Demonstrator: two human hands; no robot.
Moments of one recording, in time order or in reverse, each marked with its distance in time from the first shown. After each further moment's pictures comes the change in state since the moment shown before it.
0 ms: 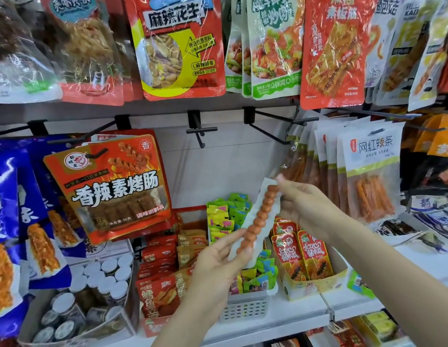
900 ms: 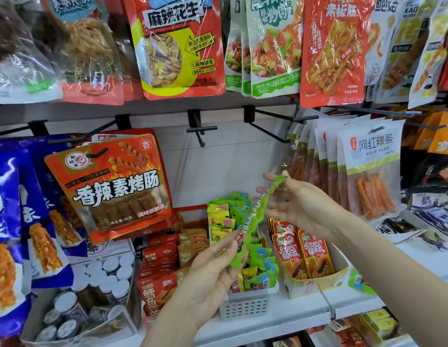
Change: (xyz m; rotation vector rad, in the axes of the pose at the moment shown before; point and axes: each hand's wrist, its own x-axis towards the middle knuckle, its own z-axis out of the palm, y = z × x) left_hand 0.000 0.004 -0.015 -0.378 -0.041 -0.197; right_hand 0.001 -0.002 0.001 0.176 -0.063 0.054
